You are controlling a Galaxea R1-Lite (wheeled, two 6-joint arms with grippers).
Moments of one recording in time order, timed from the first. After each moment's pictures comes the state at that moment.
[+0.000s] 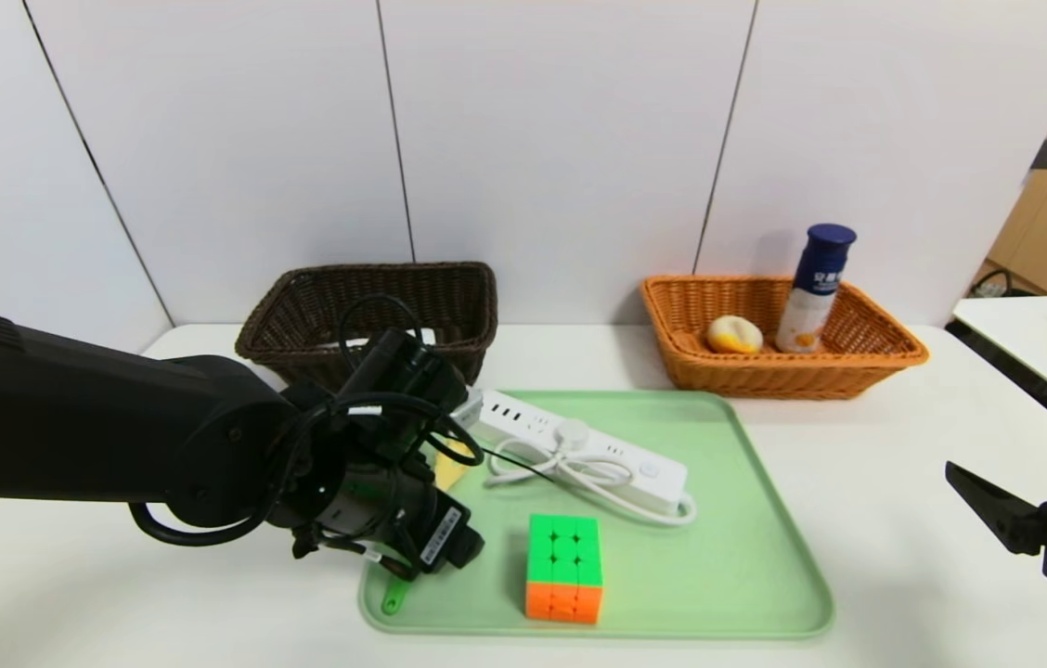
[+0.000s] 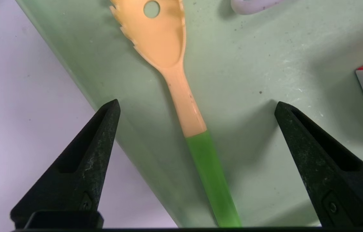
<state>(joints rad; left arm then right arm) -0.67 1.84 -1.05 0.23 0.13 -0.03 0.14 1.04 -0.29 -0.47 -0.19 -0.19</state>
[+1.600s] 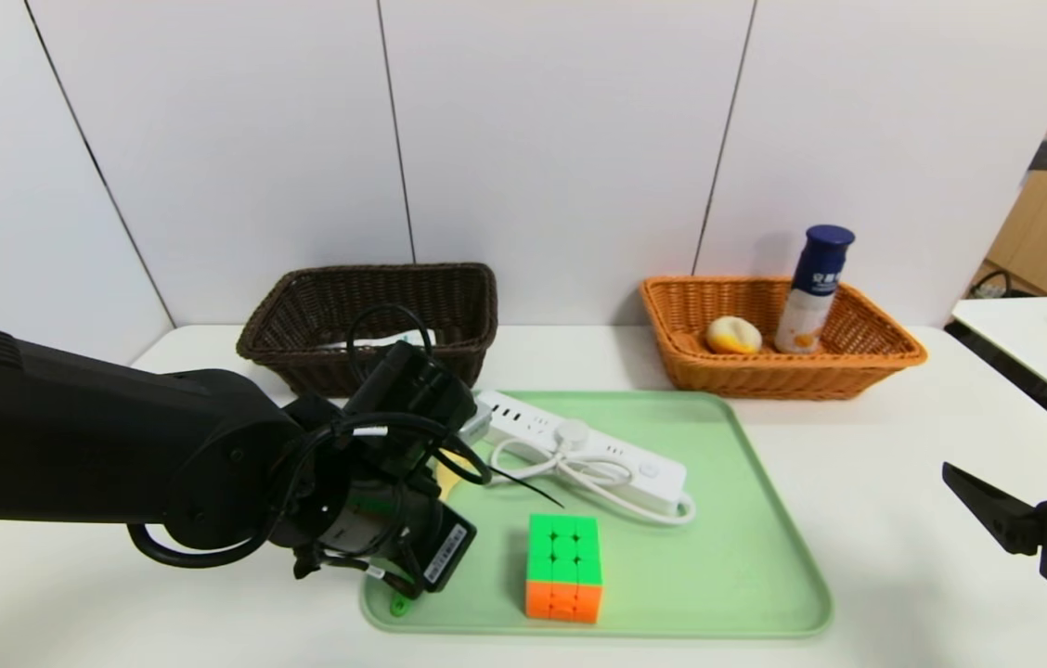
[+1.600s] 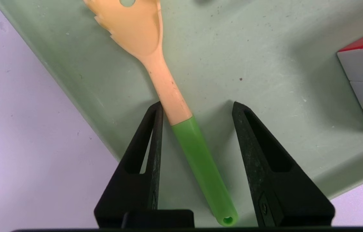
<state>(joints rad) -0.70 1.85 -1.02 0.22 0.13 -0.02 0.14 1.04 -0.29 -0.47 -0.18 -0.18</state>
